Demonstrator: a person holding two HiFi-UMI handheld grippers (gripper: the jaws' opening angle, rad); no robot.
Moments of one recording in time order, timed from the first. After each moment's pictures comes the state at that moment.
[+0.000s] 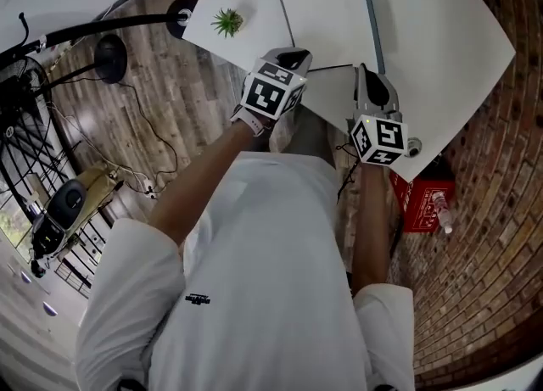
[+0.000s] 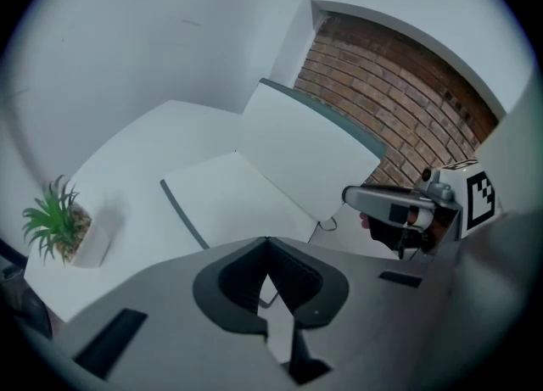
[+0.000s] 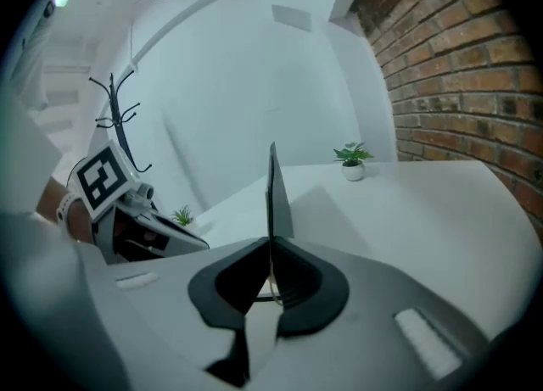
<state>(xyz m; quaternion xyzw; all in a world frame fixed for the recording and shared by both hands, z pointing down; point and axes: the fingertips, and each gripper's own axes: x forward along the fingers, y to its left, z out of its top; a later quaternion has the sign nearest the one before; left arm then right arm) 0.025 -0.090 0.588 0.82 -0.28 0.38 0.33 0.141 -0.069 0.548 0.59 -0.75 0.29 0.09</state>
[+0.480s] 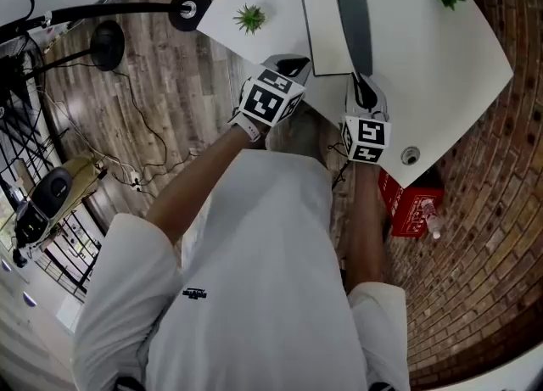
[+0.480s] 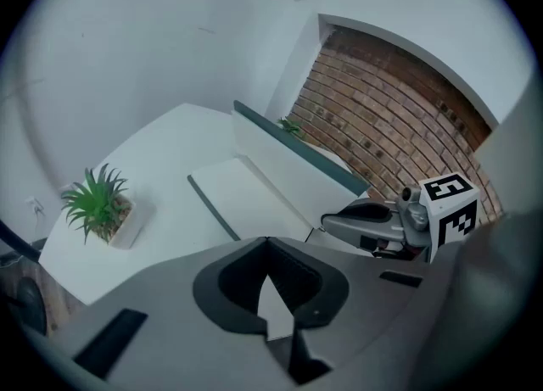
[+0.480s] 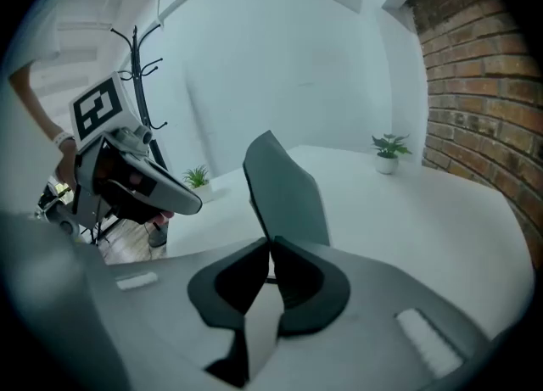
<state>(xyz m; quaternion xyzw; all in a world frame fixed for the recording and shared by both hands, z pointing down) -0.016 -0.085 0.573 0.82 -0.29 0.36 0.34 0.088 -0.063 0.580 0.55 -0.77 0.26 0.21</state>
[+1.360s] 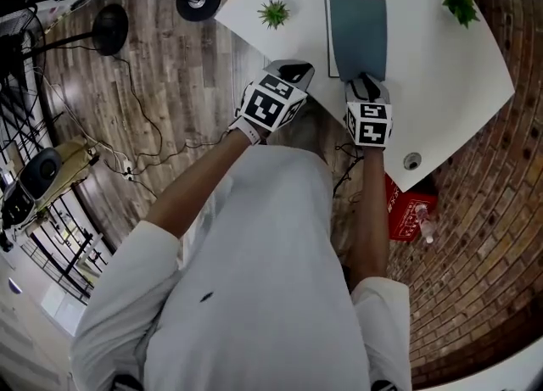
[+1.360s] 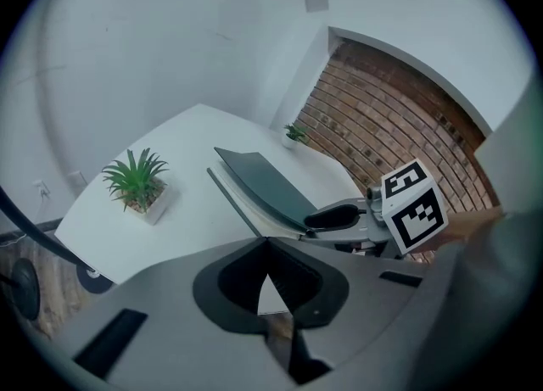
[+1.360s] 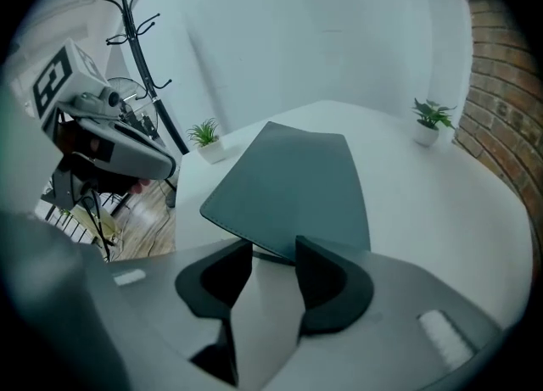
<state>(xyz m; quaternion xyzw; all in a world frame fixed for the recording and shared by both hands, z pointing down) -0.055 -0.068 0.562 0.81 -0.31 0.33 0.37 0.056 -0.057 0.621 0.46 -0.75 0.32 0.34</state>
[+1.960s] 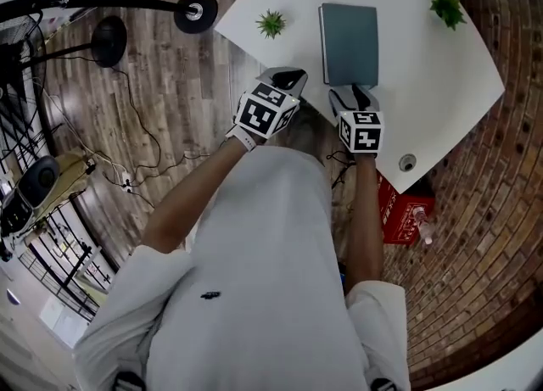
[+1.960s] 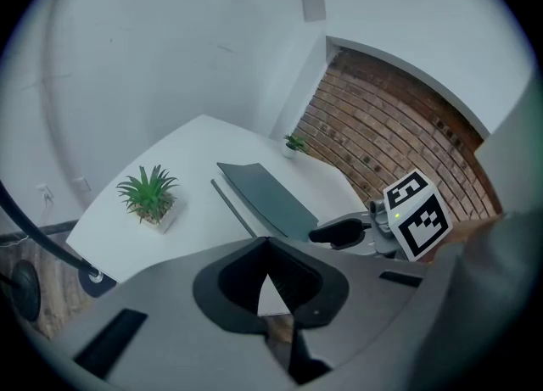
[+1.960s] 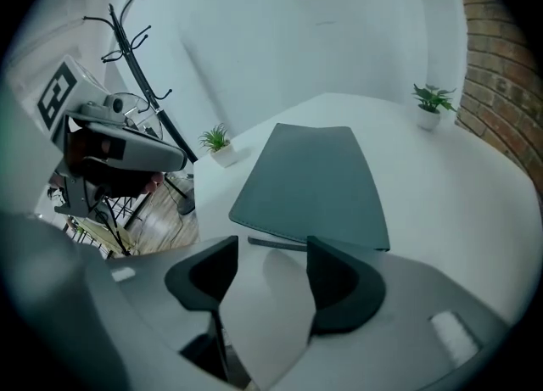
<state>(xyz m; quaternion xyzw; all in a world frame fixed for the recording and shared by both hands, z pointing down) -0.063 -0.070 0.542 0.82 -0.32 0.32 0.35 0.038 -0.036 0.610 0.44 -0.75 0.37 0.32</state>
